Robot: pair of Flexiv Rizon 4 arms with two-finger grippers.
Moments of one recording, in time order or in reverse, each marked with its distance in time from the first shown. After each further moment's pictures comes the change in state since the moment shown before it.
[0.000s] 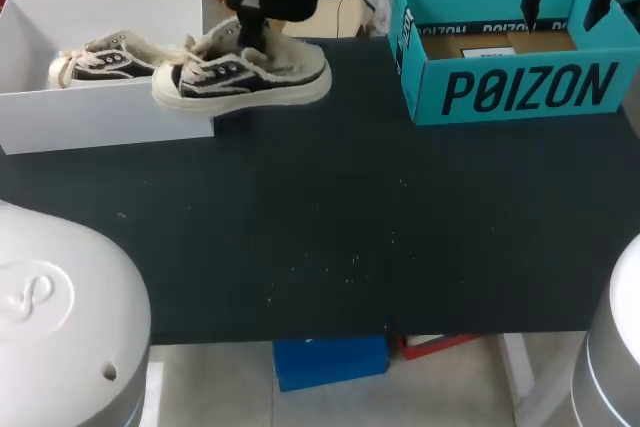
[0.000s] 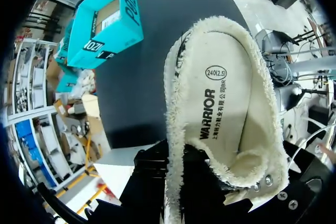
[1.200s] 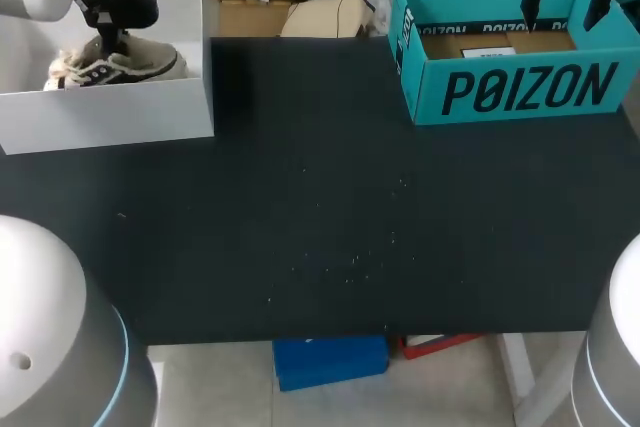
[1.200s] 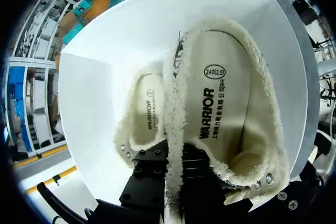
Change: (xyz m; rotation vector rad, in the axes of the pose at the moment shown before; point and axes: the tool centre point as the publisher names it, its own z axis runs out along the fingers) left arm -0.106 0.293 0.200 0.007 -0.031 -0.211; right arm 0.000 0.000 0.000 0.000 0.000 0.000
